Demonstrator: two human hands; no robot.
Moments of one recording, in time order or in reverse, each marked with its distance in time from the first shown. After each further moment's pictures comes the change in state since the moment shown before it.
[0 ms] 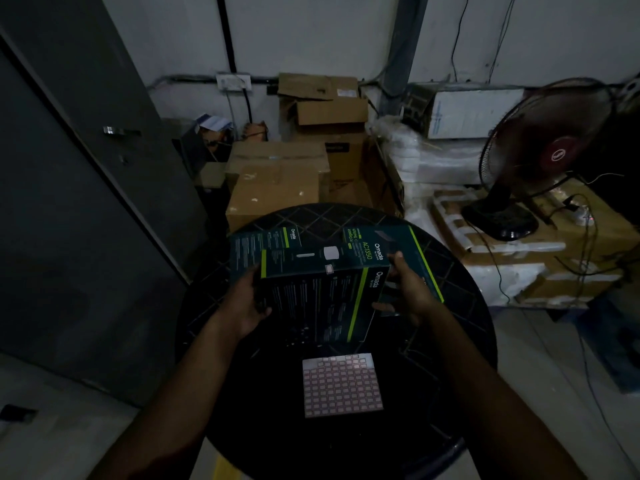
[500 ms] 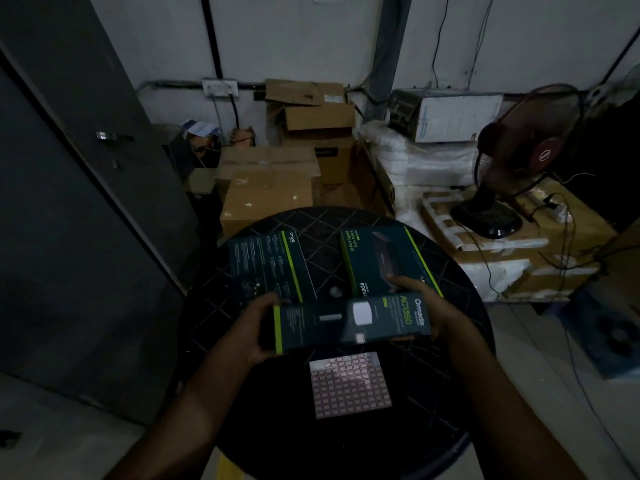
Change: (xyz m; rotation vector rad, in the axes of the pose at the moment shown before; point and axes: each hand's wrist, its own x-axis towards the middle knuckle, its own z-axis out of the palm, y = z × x) left_hand -0.034 -0.016 -0.019 -0.021 -0.141 -0.218; right_hand -0.031 0.006 0.001 -0.034 0.012 0.278
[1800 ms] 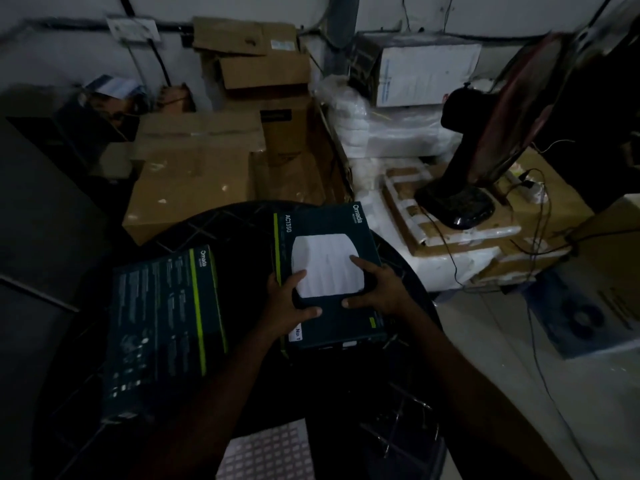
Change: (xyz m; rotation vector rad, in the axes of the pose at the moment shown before) left_hand 0.265 0.016 0.210 1.001 -0.005 0.504; right_hand 0.245 -0.055 -0.191 -0.749 0.166 -0.425
